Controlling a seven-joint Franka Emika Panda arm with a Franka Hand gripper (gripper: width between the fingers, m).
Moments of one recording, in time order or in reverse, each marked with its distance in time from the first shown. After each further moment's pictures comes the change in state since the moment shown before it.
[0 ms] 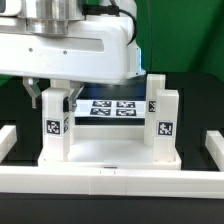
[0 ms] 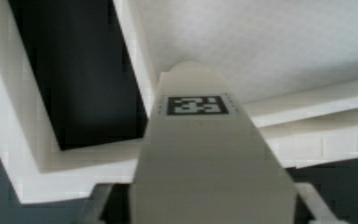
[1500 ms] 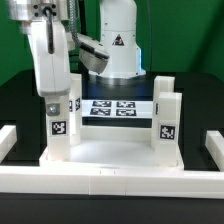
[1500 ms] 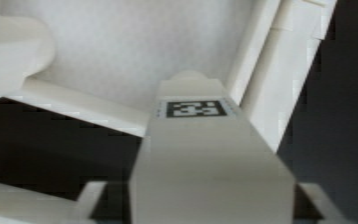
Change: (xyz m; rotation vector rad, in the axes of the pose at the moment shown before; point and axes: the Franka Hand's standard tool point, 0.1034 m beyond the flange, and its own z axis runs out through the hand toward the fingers) arm -0.005 0.006 0.001 0.020 -0.058 1.014
